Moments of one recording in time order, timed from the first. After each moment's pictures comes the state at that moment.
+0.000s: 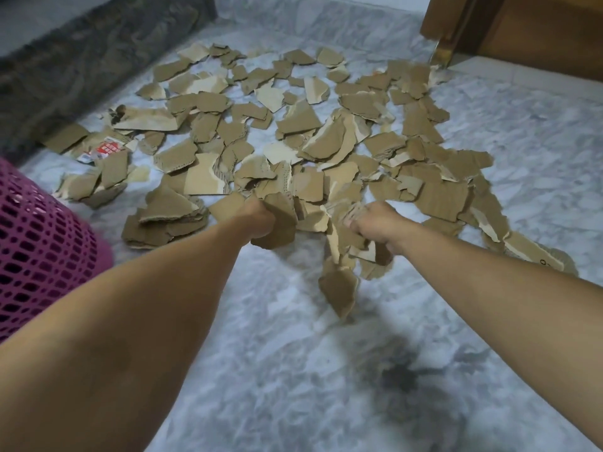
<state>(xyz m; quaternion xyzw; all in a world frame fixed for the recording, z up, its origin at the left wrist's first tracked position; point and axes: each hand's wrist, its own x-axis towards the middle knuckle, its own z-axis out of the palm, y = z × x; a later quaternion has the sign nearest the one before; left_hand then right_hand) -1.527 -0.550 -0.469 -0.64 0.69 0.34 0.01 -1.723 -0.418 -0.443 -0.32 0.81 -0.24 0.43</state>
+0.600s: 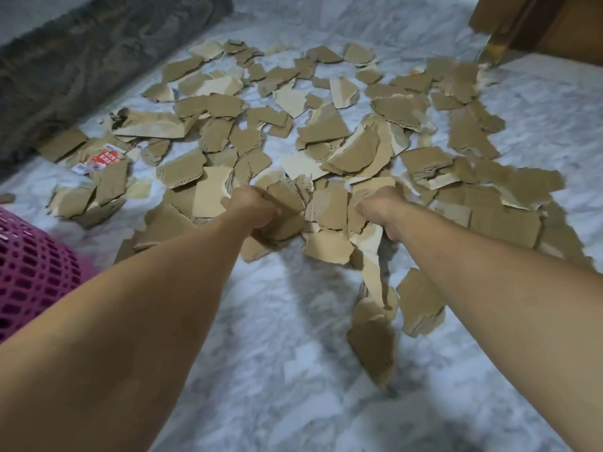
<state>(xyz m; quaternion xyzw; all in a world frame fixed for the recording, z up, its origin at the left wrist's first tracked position) -1.534 -0.644 -0.493 -0.66 0.63 0.40 -0.08 -1.734 -0.547 -0.488 -0.24 0.84 -0.28 0.39</state>
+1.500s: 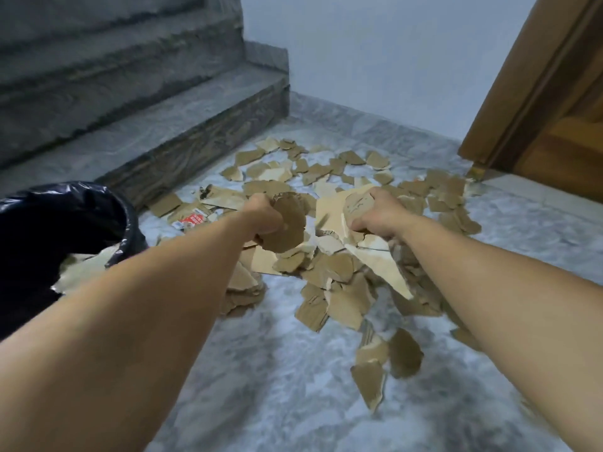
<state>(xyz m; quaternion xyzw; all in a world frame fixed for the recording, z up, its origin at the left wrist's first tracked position) -1.483 -0.614 -0.247 -0.63 0.66 0.40 -0.08 -1.695 -0.543 -0.247 -0.46 0.78 -0.26 0.34</state>
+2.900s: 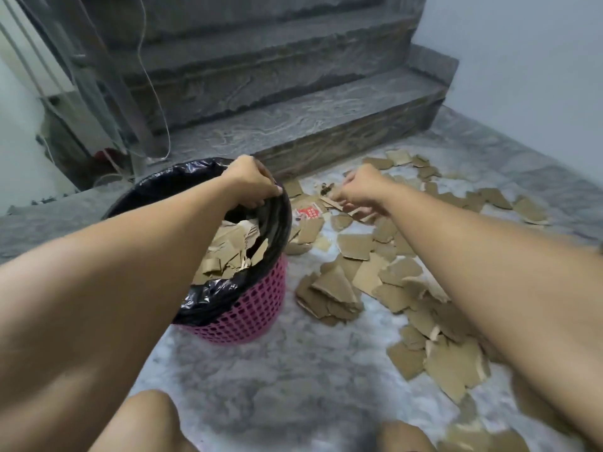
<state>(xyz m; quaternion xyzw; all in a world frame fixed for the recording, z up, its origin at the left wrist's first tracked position) -1.237 -0.648 -0.171 -0.75 0.56 0.30 -0.20 -1.440 -0.695 -0.200 -0.64 0.64 -0.13 0.39</state>
